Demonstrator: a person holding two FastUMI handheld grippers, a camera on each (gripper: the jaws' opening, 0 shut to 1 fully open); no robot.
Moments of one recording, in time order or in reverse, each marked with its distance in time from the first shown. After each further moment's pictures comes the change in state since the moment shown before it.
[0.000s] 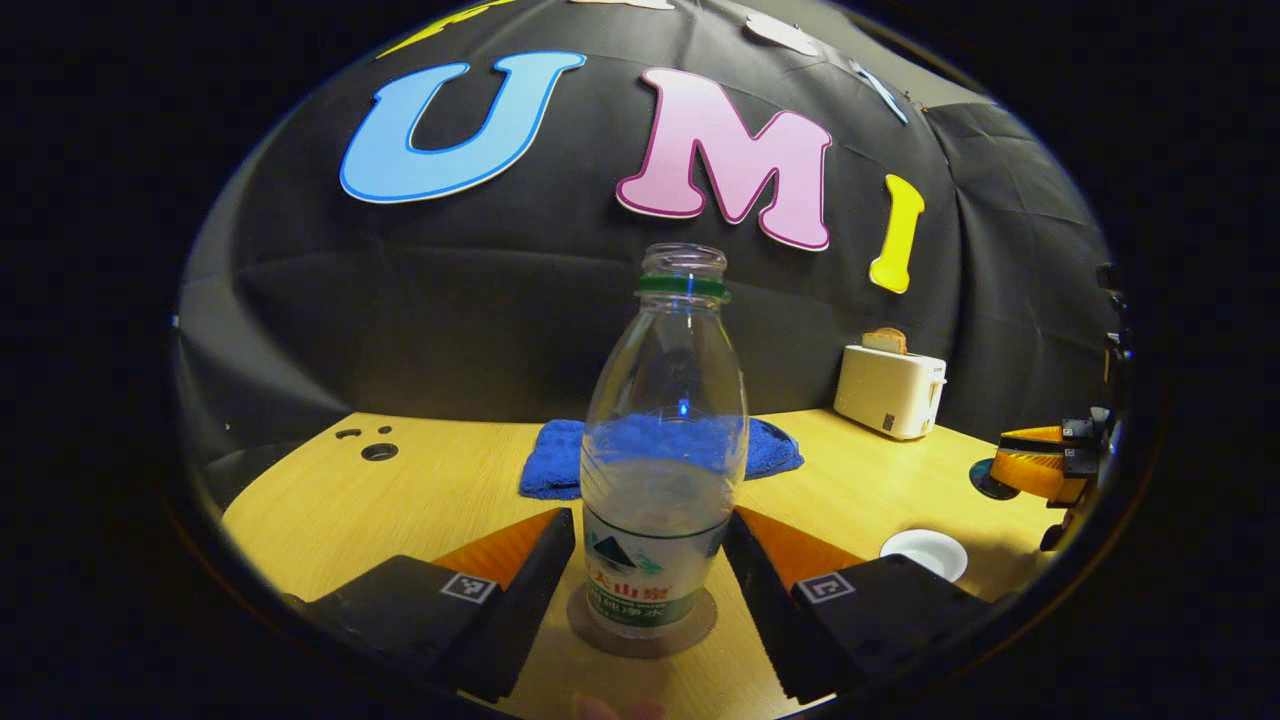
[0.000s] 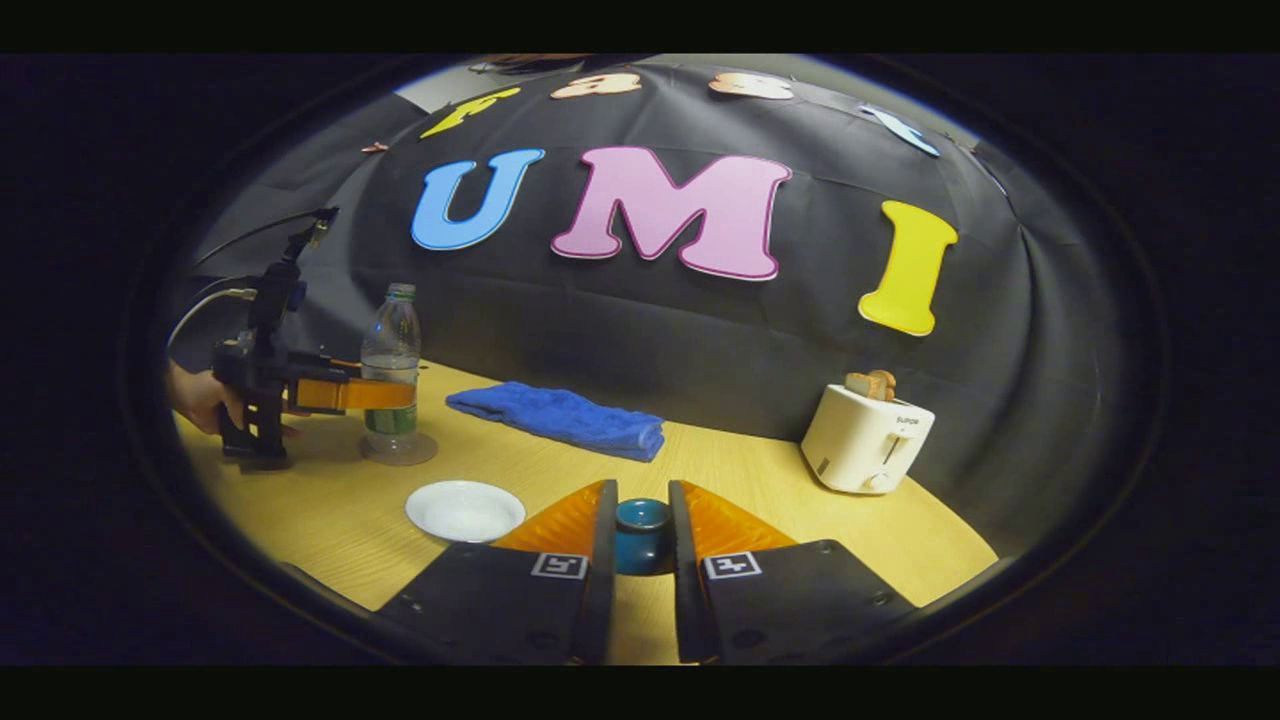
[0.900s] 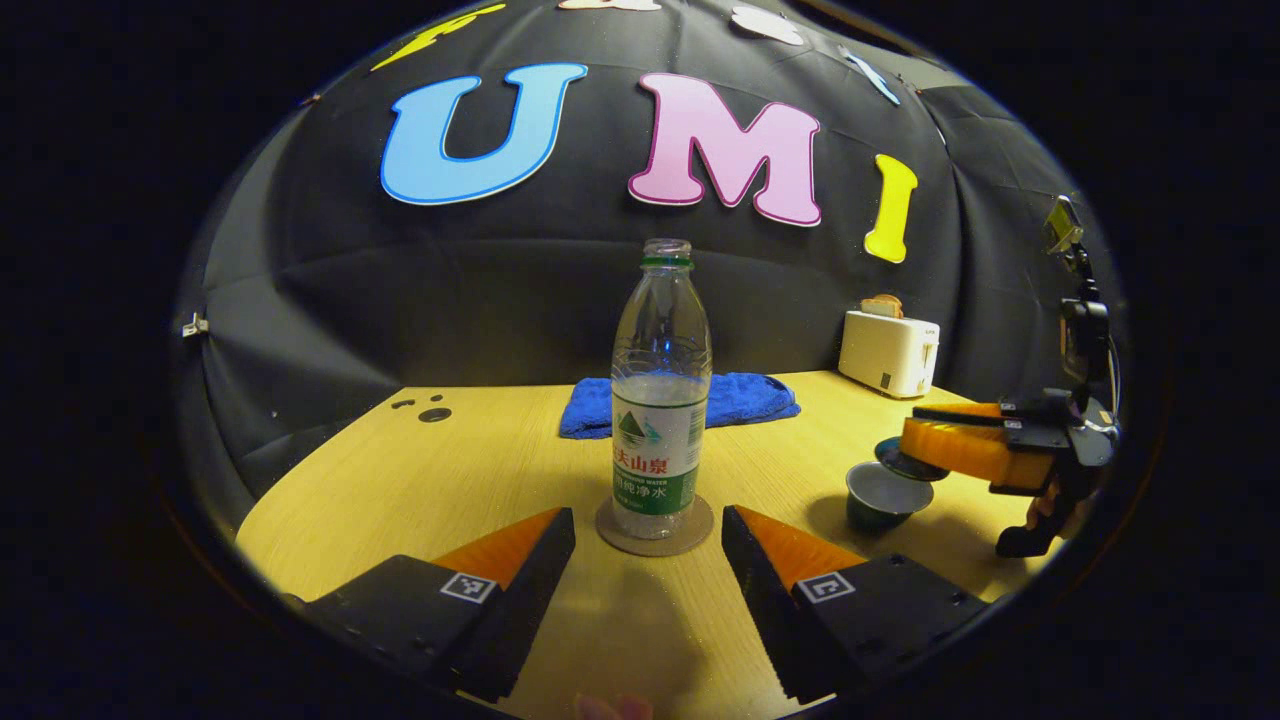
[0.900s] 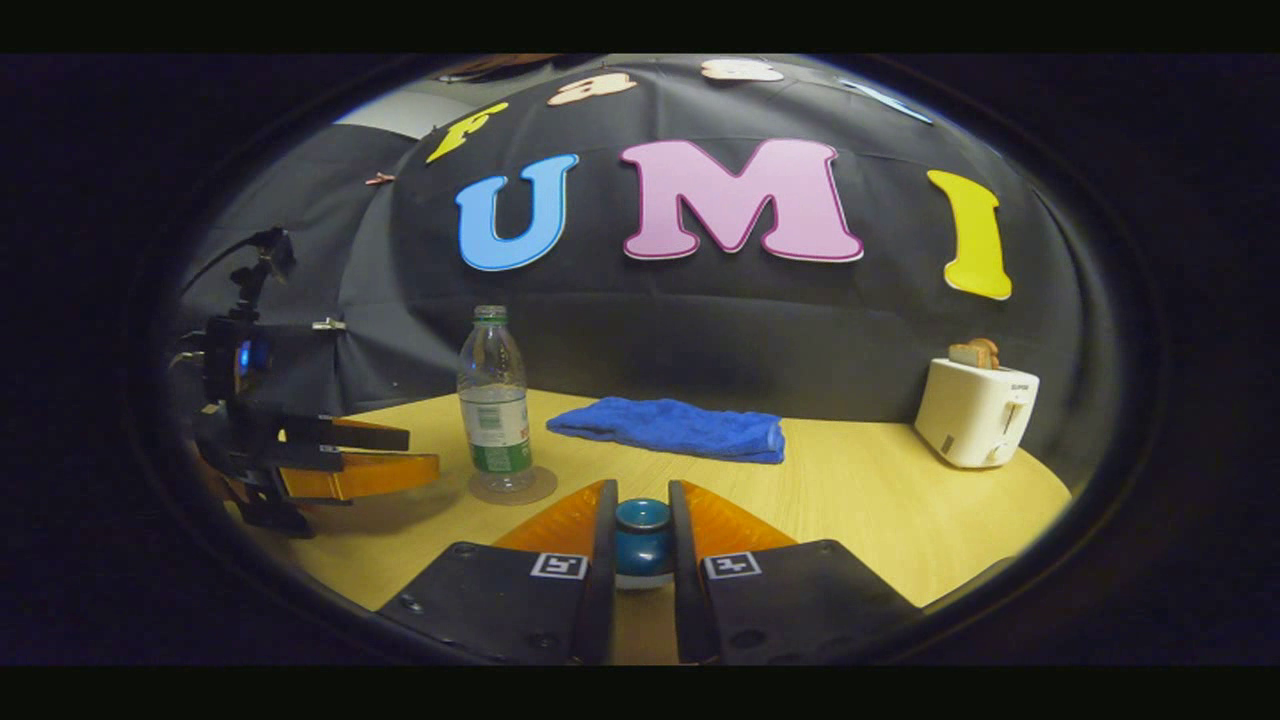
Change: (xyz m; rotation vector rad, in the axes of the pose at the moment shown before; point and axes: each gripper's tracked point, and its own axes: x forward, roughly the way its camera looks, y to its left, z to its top) left arm -0.095 -0.007 -0.032 0.037 0.076 0.085; right arm 0.021 0.105 0.003 0.169 0.018 0.215
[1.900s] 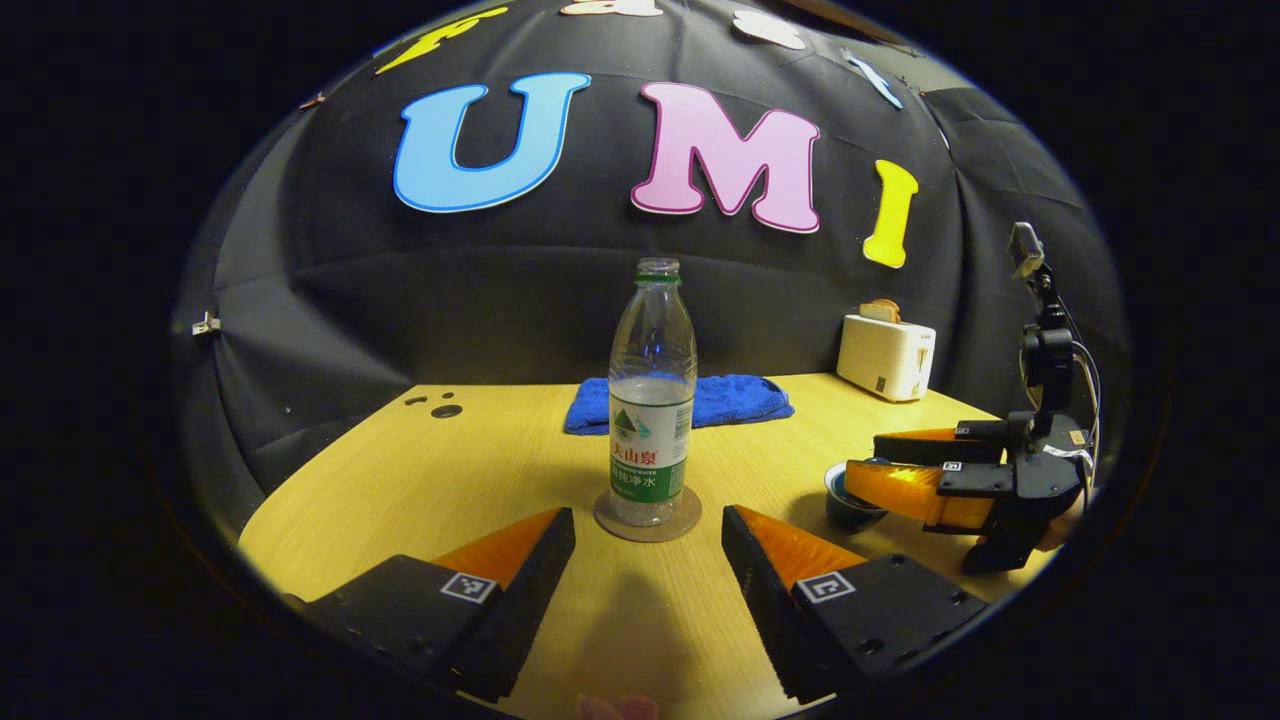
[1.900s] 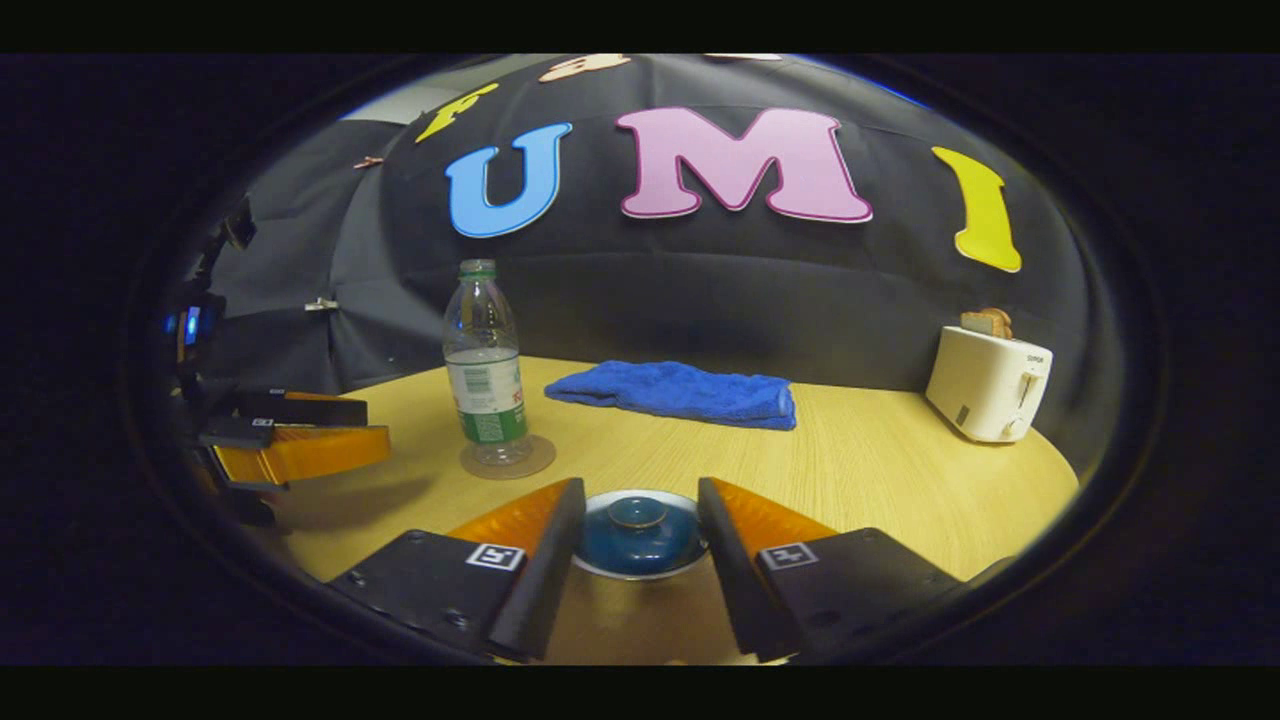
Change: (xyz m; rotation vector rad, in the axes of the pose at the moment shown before) left arm -0.025 -0.007 0.010 -0.025 0.000 0.026; right arm 0.005 -0.001 -0.014 0.018 0.079 -0.011
